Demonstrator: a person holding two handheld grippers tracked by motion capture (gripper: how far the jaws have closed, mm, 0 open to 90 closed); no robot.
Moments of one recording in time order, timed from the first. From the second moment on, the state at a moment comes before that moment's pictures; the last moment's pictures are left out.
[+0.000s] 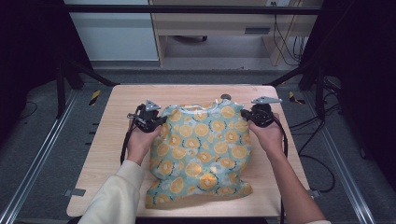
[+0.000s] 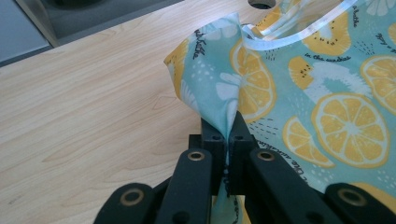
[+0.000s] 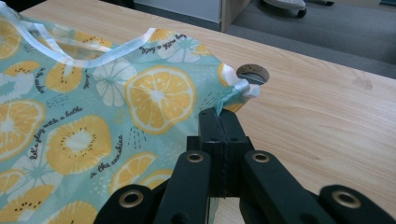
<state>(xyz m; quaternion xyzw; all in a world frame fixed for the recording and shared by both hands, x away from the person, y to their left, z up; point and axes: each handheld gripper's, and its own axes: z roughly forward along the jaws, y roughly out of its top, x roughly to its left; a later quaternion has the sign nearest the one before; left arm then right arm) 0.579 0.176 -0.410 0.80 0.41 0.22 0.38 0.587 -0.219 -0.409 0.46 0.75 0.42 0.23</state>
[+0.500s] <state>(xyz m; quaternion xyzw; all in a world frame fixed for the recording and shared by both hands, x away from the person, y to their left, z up) 0.581 0.177 -0.400 0.80 0.41 0.23 0.38 0.586 -0.217 -0.399 0.45 0.75 0.43 0.24</state>
